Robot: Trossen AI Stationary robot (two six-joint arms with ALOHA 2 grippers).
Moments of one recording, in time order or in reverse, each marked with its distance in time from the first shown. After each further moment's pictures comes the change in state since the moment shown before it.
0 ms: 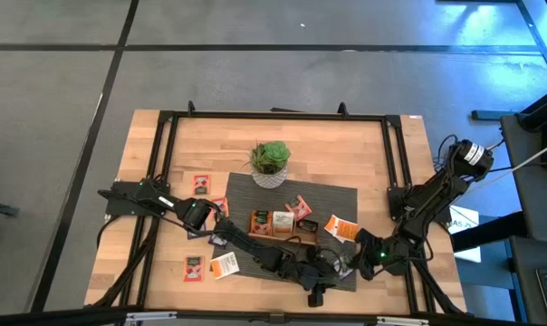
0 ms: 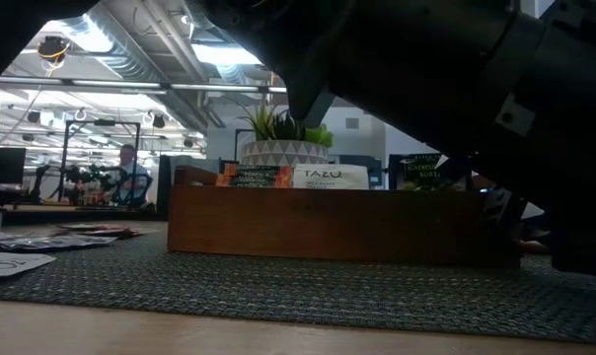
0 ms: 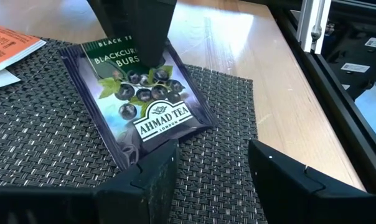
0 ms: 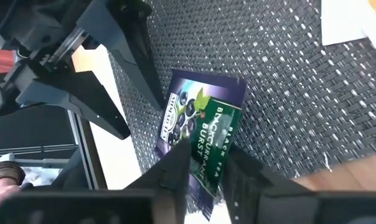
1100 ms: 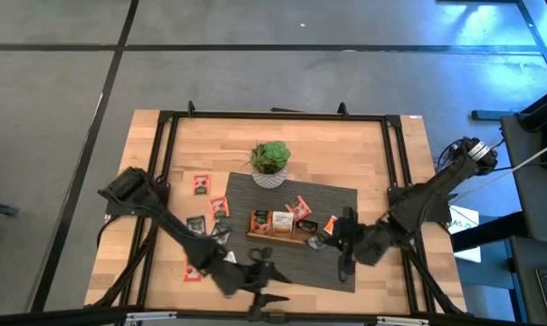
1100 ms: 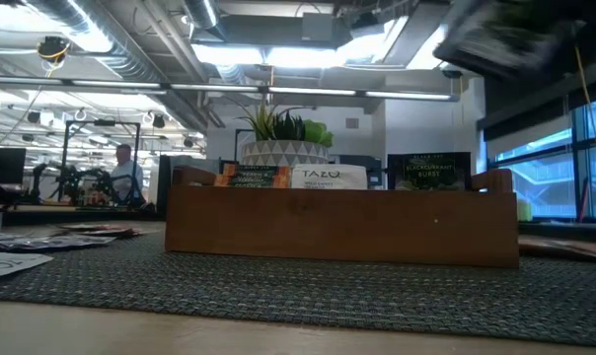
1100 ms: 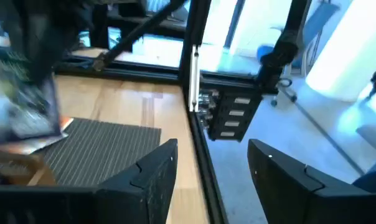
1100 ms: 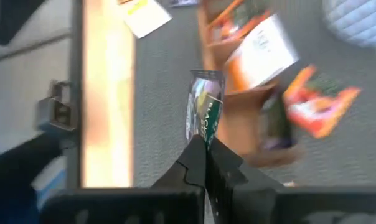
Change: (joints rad) left arm -0.235 -0.739 -0.740 0.246 -0.148 0.026; right arm -0.318 -0.057 0.630 -0.728 0.039 -0.772
